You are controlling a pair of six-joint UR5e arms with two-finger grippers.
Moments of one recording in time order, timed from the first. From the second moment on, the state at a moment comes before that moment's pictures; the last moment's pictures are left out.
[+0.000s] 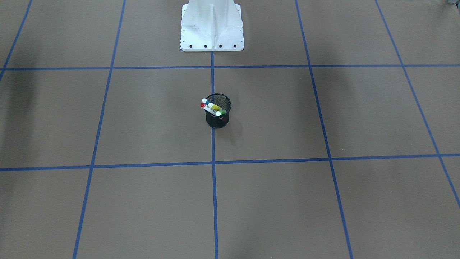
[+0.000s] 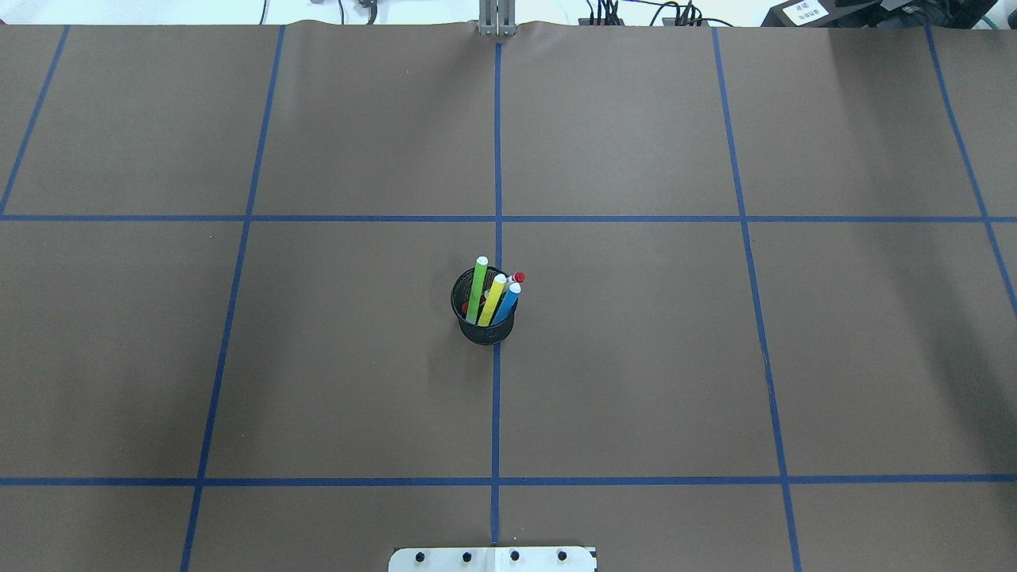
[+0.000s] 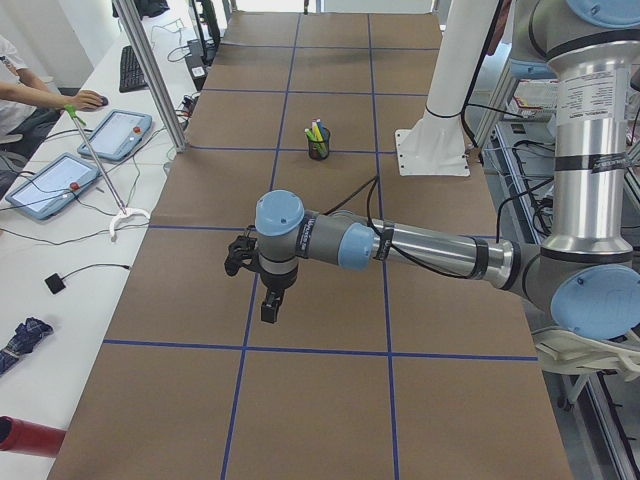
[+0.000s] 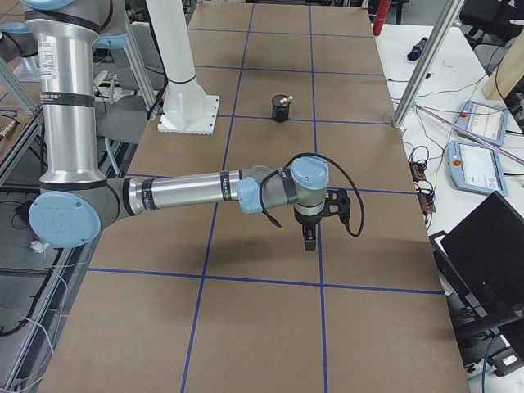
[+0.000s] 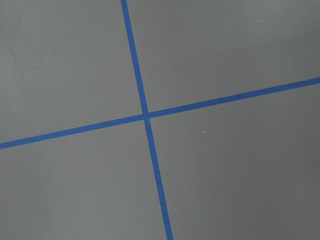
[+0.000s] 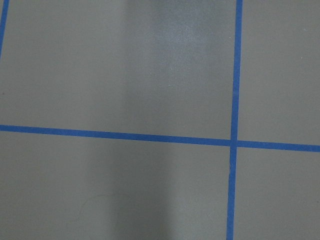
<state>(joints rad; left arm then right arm) -1.51 -1.50 -1.81 -1.62 -2.30 0.00 1.47 -1.58 1.72 -1.44 2.37 0.21</state>
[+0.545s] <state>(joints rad) -1.51 -1.47 -1.83 -1.63 -2.30 0.01 1.47 -1.57 1.72 -1.43 2.37 0.21</state>
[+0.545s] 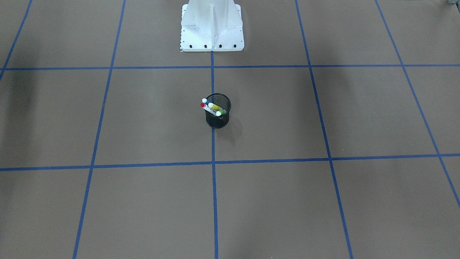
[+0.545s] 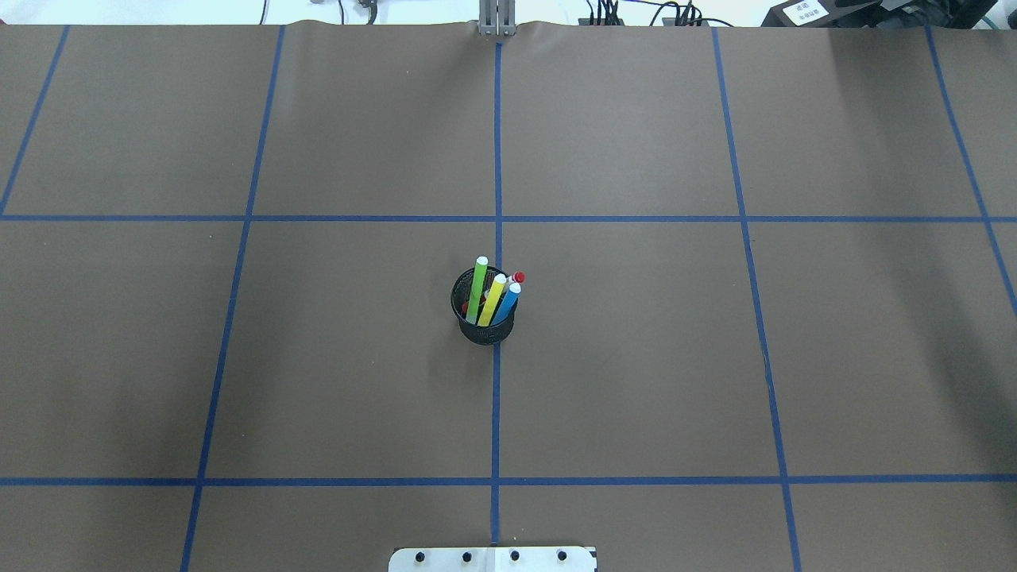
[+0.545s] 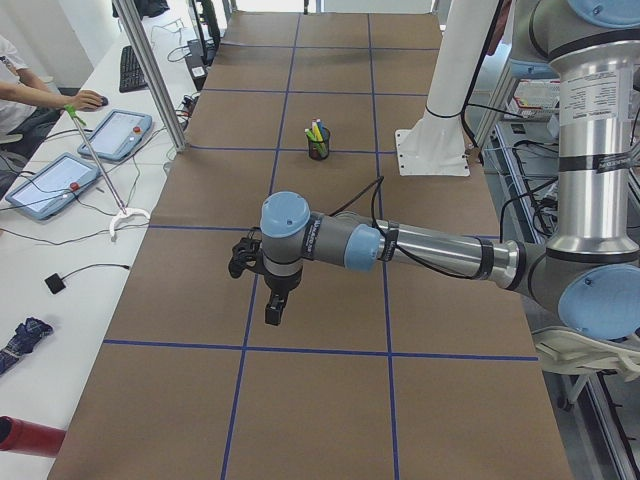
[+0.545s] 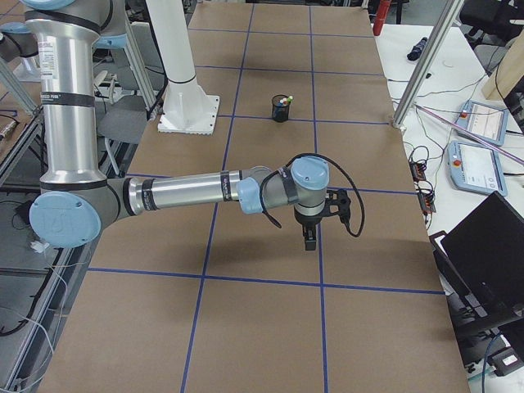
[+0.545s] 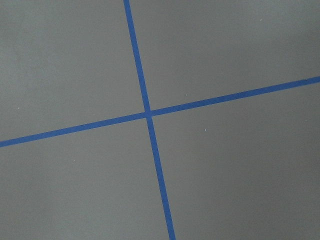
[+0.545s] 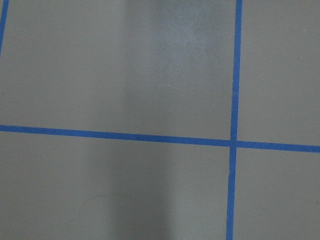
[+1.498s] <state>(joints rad) -1.52 -1.44 -1.89 -1.62 -2.32 0.00 1.46 -1.58 1.73 -1.41 2.37 0.21</state>
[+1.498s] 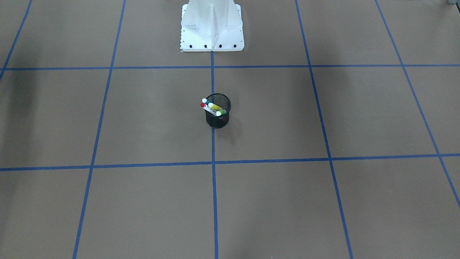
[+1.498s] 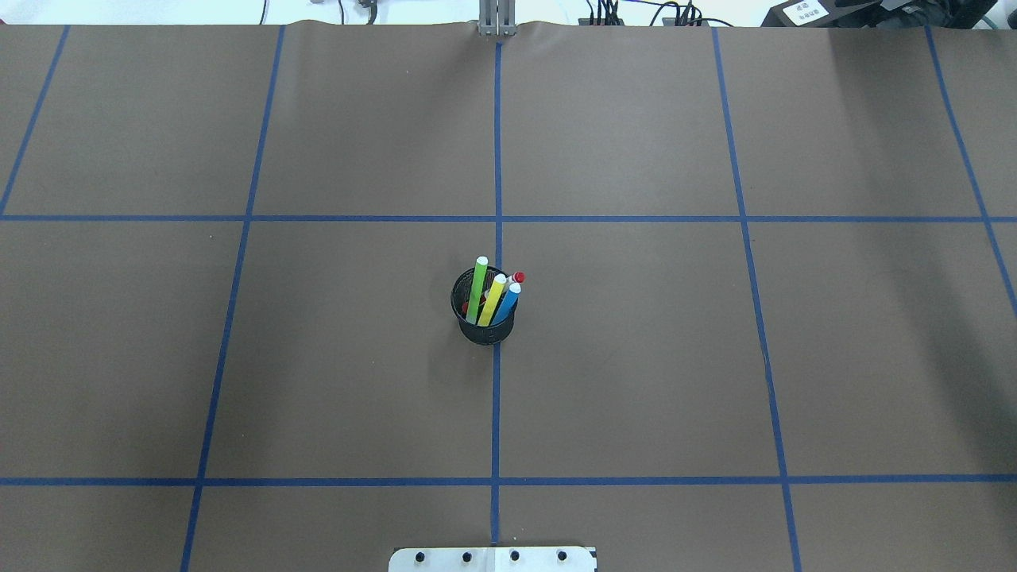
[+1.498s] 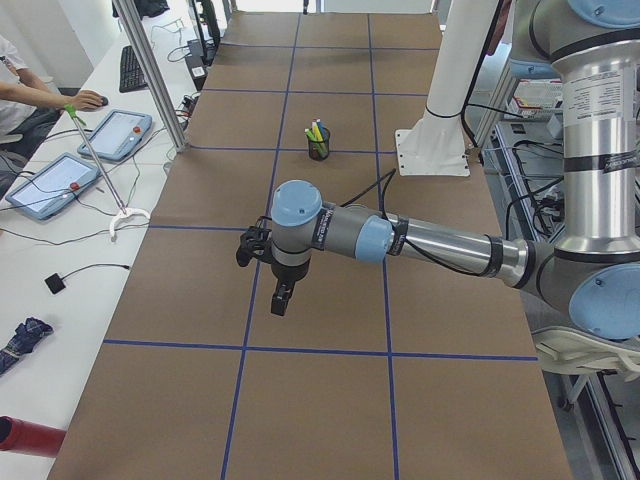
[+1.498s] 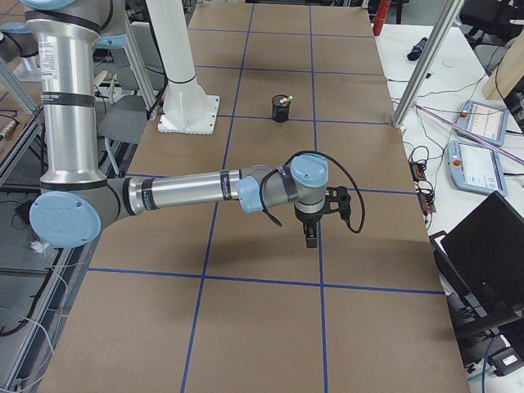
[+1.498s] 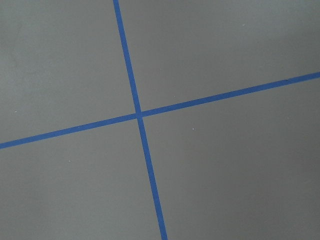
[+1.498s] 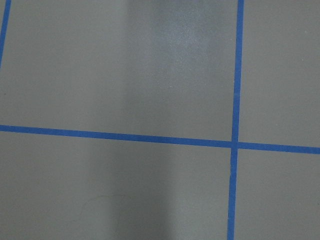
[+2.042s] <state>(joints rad) -1.52 -1.44 -1.90 -1.62 -2.34 0.00 1.36 -1.58 1.84 -1.38 2.38 0.48</state>
